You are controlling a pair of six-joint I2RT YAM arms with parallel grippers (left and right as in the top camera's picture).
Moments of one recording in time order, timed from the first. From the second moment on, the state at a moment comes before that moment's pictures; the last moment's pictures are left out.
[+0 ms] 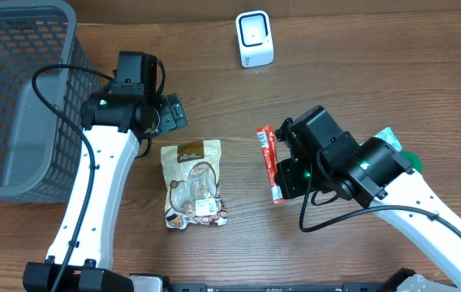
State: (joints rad) left arm -0.09 1.52 1.44 -1.09 -0.17 -0.44; right arm 0.68 1.37 1.24 -1.00 -0.29 0.38
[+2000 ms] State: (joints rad) left arm -0.09 1.52 1.44 -1.09 -0.17 -0.44; right arm 0.60 1.44 1.19 -0.43 0.17 0.03
